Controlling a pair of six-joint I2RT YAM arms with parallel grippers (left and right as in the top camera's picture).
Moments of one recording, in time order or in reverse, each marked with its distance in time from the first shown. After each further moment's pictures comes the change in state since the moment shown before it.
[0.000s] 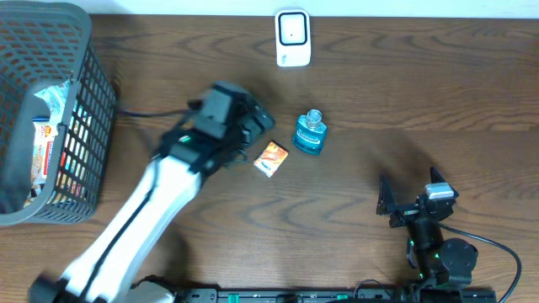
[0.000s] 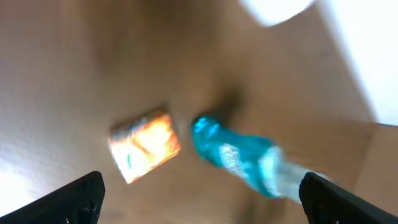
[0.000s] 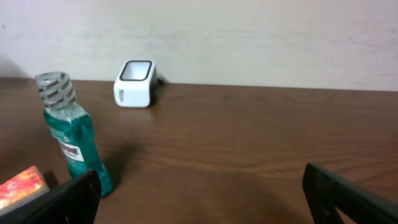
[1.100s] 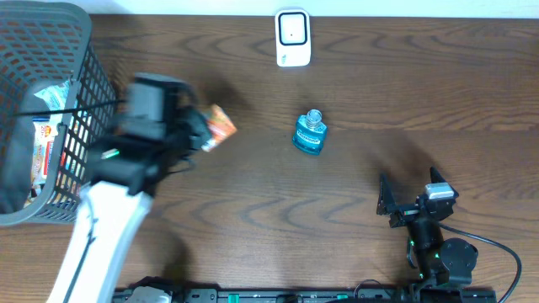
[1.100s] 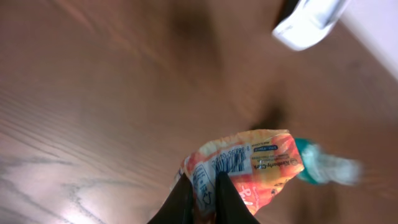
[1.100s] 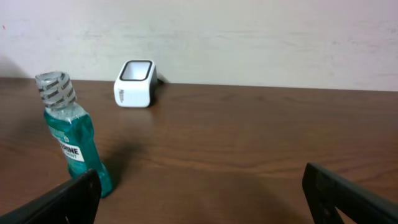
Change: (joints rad) left arm 0.142 -0.088 0.113 -0.353 -0.029 0.249; right arm 0.000 0.000 0.000 0.000 0.000 0.000
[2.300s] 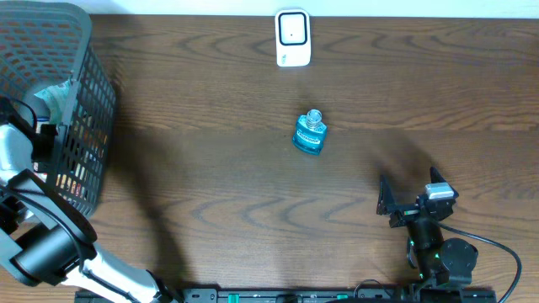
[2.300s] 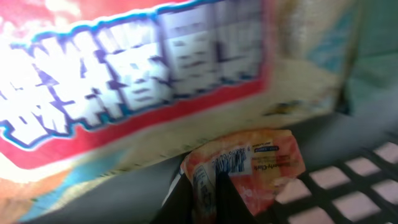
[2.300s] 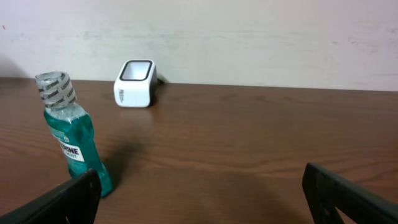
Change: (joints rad) left arm 0.979 0.637 0.136 0.122 0.299 -0.007; right arm 0.000 0.000 0.000 0.000 0.000 0.000
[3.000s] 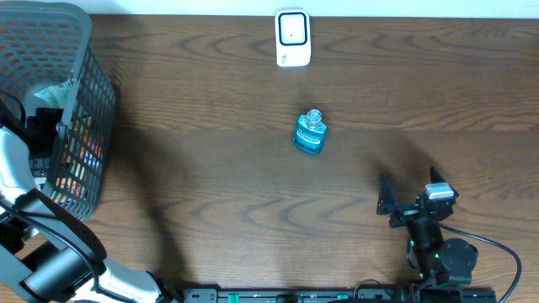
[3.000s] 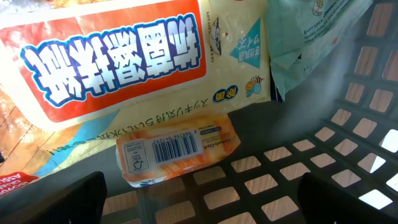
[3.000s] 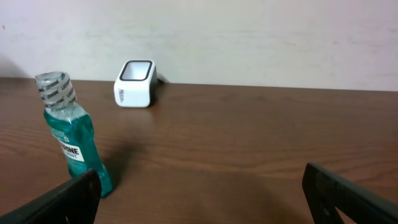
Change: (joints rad) left arm -0.002 -0.117 -0.018 0.021 -0.031 -0.032; right arm 0.000 0.000 0.000 0.000 0.000 0.000
